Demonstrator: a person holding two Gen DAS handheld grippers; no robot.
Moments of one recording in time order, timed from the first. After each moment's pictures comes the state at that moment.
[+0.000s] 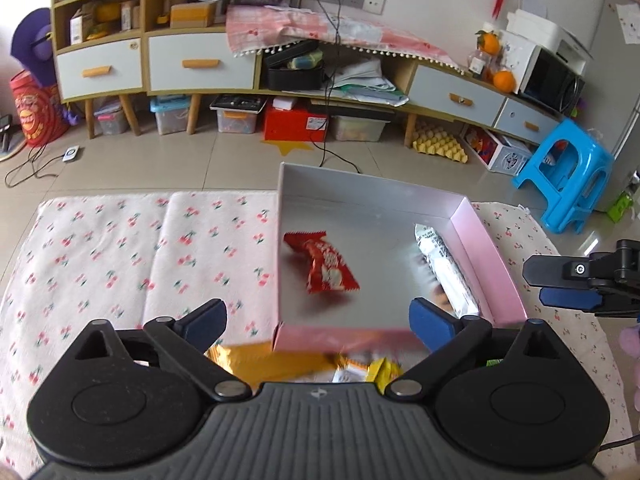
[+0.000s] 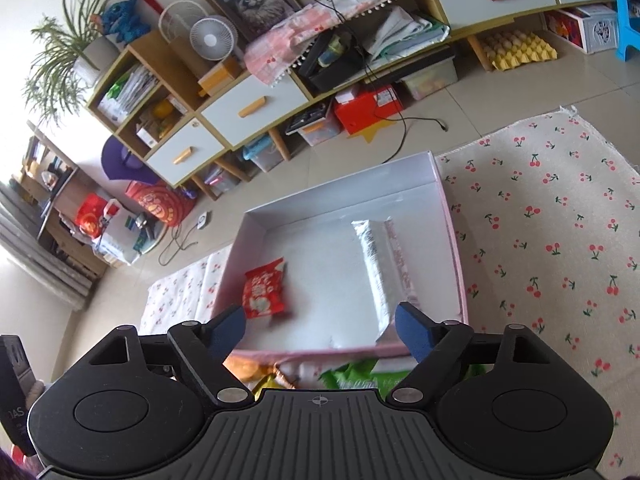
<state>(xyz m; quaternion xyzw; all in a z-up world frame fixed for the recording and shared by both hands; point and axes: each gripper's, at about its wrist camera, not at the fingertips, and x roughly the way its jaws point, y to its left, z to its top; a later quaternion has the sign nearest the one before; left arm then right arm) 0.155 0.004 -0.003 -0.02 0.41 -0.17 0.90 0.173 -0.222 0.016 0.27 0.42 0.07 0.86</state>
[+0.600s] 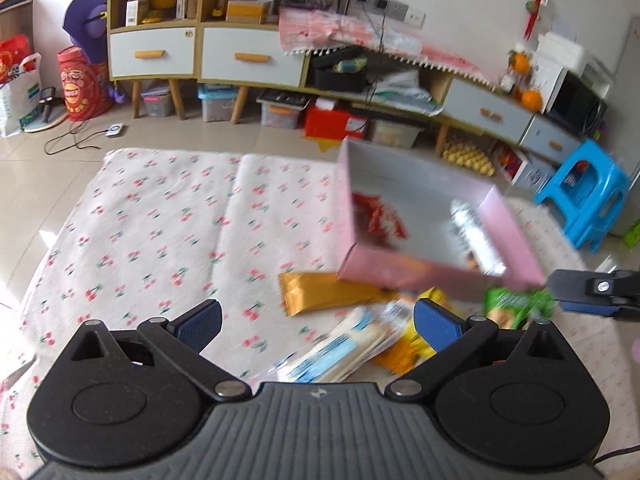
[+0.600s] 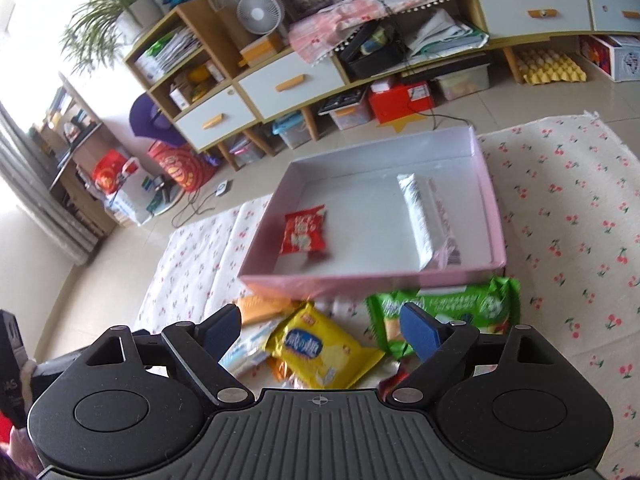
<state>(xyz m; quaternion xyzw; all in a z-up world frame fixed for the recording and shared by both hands) 0.107 0.050 -0.021 -0.04 0.40 -0.11 0.91 0.128 -0.173 0.013 0.22 0.42 0.11 0.88</state>
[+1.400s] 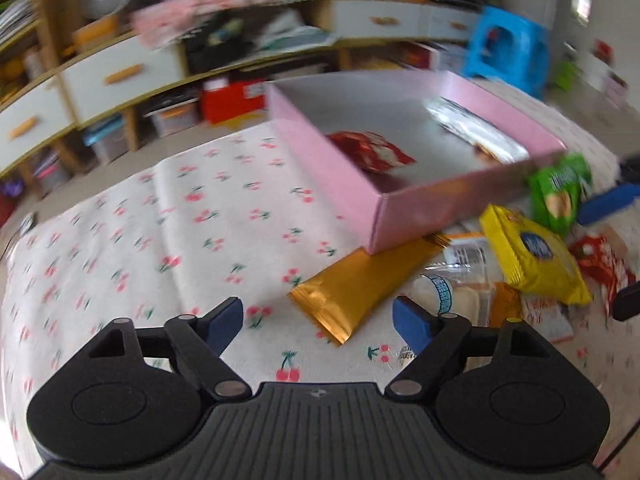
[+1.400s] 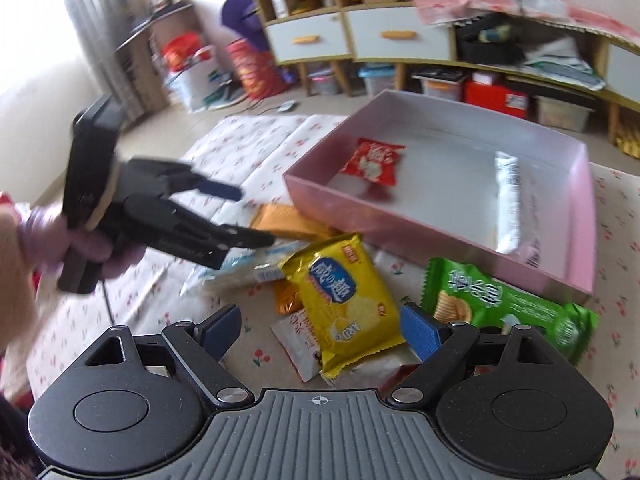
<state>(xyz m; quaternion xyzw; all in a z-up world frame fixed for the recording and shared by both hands) 0.163 0.048 -0.073 0.17 0.39 -0.30 0.85 0.128 -0.122 -0.027 0.03 0.44 0.24 0.87</state>
